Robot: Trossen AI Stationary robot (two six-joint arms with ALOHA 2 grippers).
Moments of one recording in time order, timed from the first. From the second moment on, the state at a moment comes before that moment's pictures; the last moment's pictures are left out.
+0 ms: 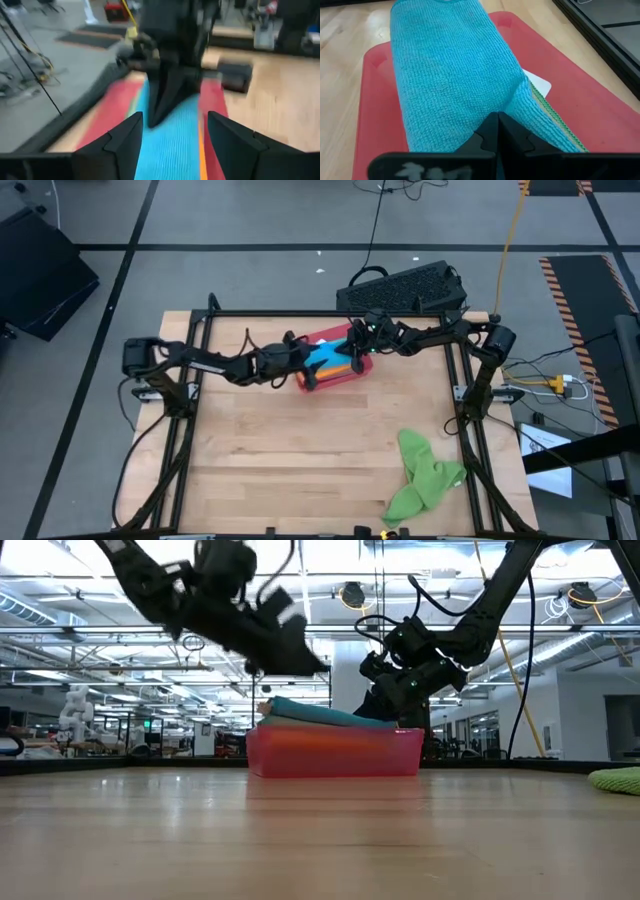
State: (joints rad) left arm 0.19 1.63 0.76 0.58 -0.25 0.00; right arm -0.58 1.81 0.81 0.42 -0.47 -0.20
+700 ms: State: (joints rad) left arm 0.23 1.76 0.76 0.57 -0.08 -0.09; right arm -0.58 1.81 0.81 0.42 -0.48 -0.22
